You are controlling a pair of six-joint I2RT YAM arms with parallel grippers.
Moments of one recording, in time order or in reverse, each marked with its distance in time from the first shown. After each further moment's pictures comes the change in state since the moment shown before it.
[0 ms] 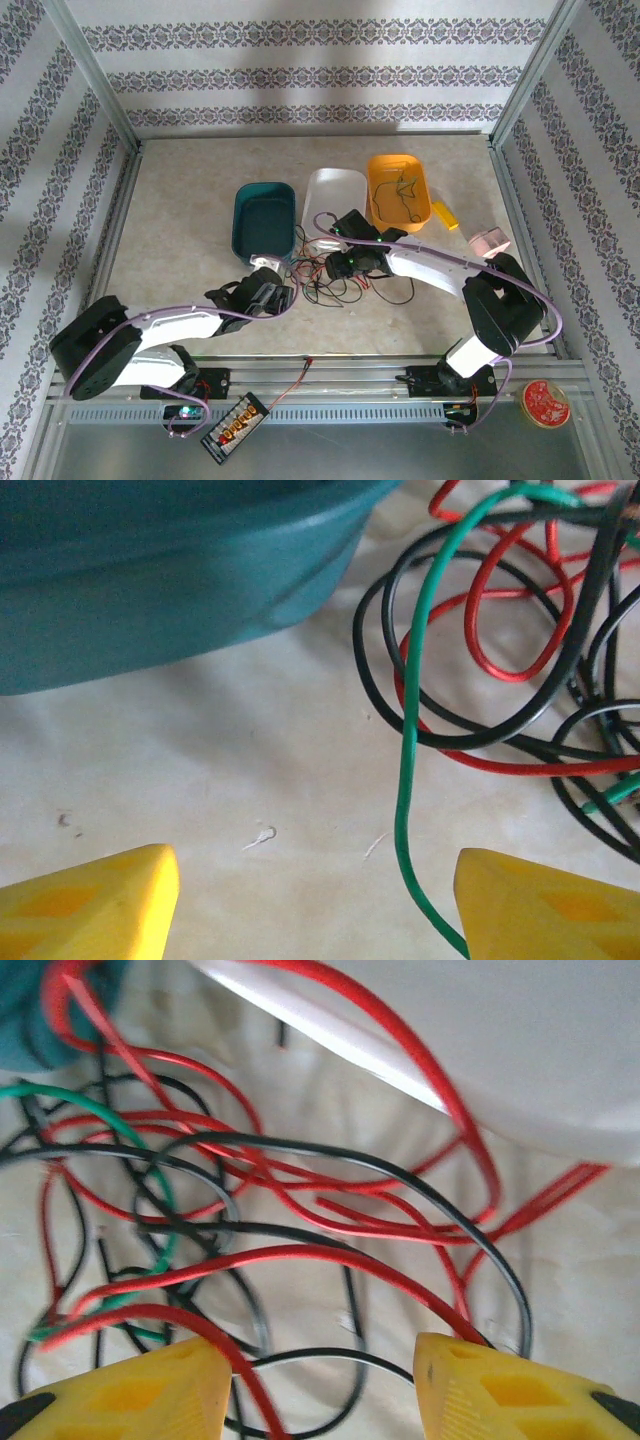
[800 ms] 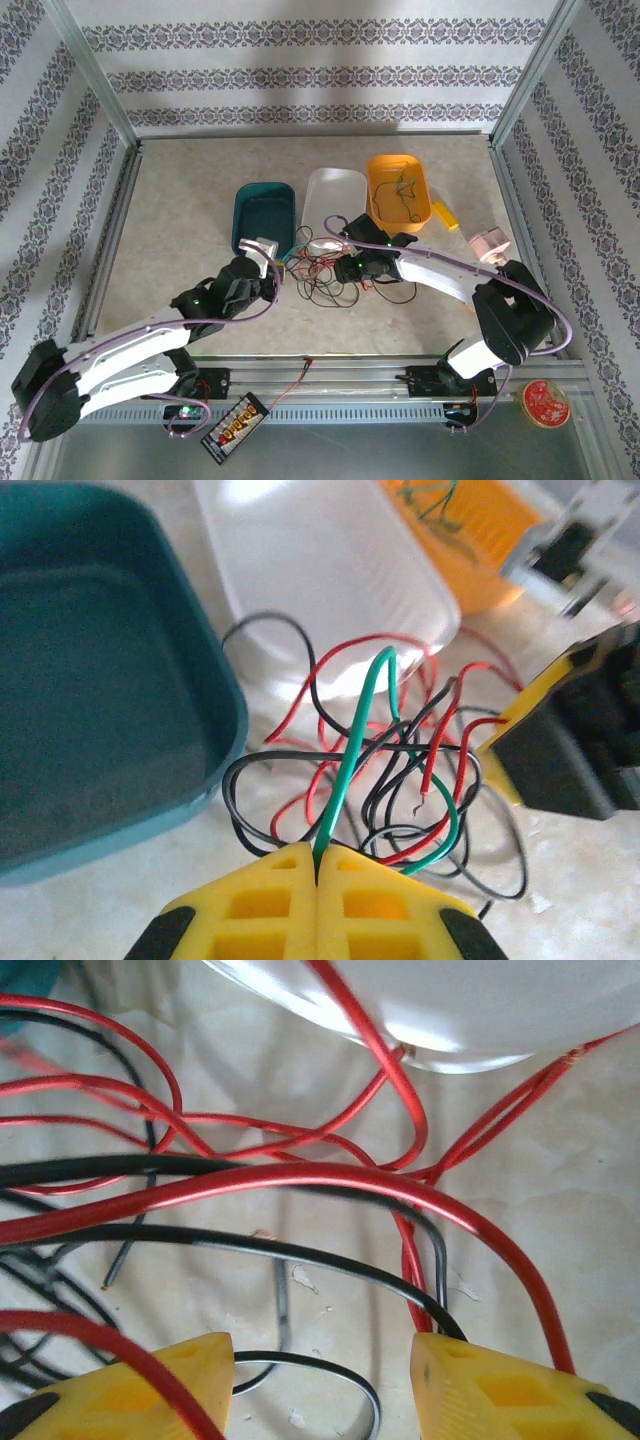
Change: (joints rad) left arm 0.000 -0.388 0.077 -0.078 0.076 0.121; right arm -0.024 -0.083 -0.077 0.008 -0.002 0.016
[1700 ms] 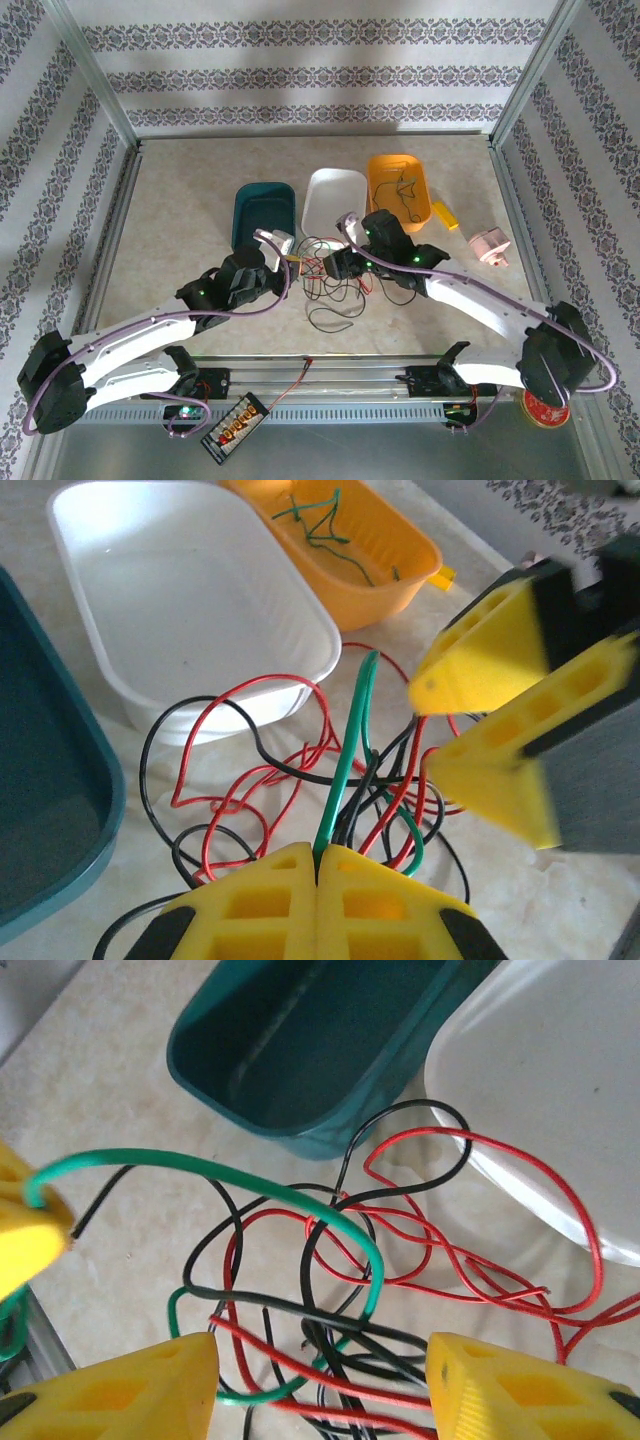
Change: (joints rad) left arm 0.000 0.102 0.095 0.061 0.177 0.066; right arm 0.015 -0.243 -0.062 0.192 -0.215 -0.118
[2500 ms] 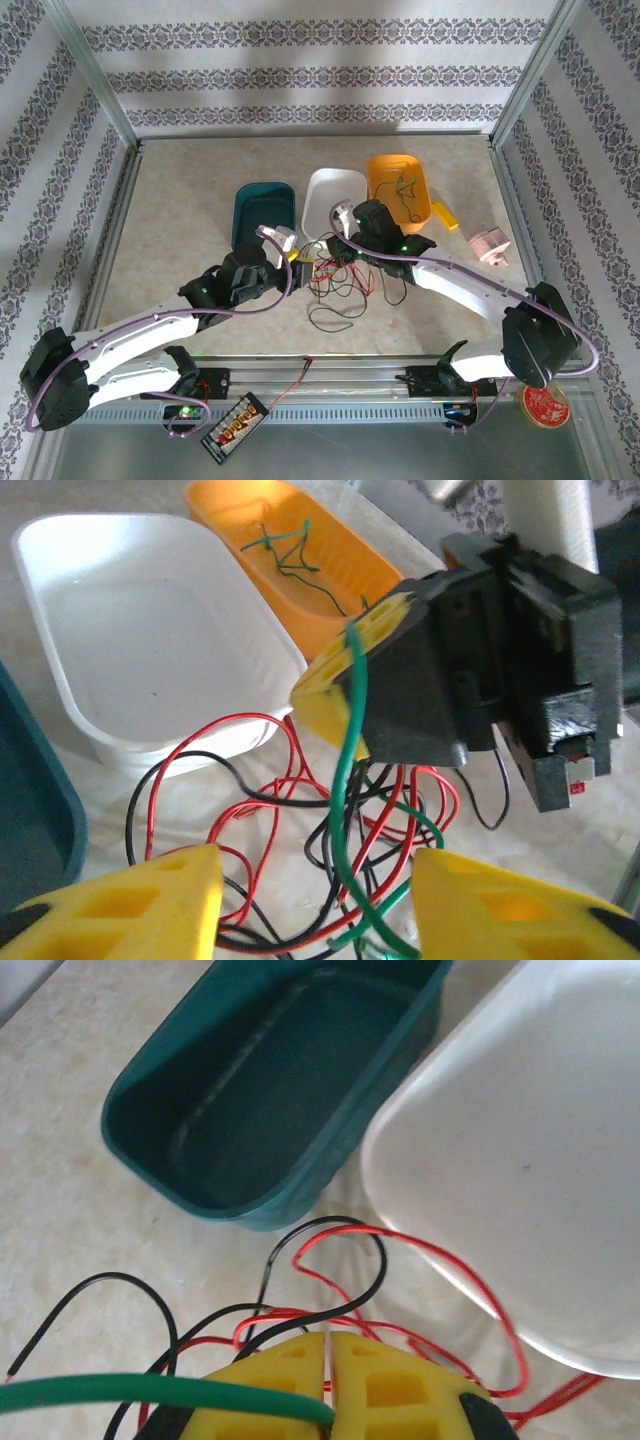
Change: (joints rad) left arm -0.001 0.028 0.008 0.070 0.020 -0.009; right arm -0.014 0.091 0.060 0.084 0.112 -0.031
